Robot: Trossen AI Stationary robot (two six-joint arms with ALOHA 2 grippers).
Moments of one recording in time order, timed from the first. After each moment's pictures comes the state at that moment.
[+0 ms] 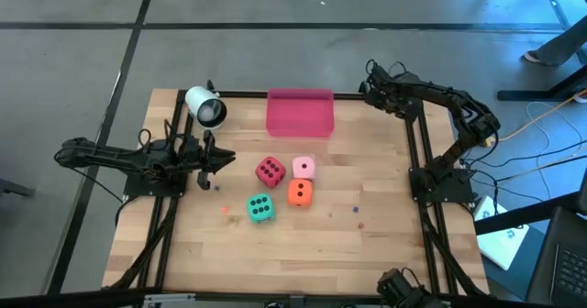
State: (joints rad) left arm -0.06 0.31 0.07 0.39 -0.19 -0.18; right arm -0.92 1.63 1.04 -0.87 0.35 1.12
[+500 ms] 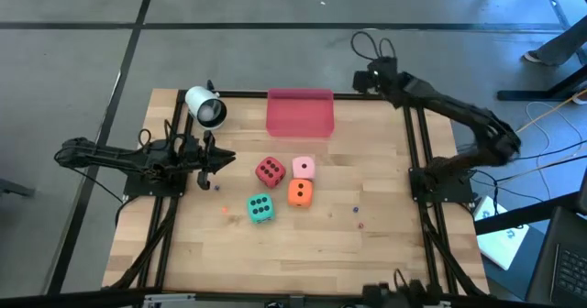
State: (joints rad) left arm -0.06 0.31 0.07 0.39 -0.19 -0.17; right arm -0.72 1.35 1.04 -0.43 0.60 0.56
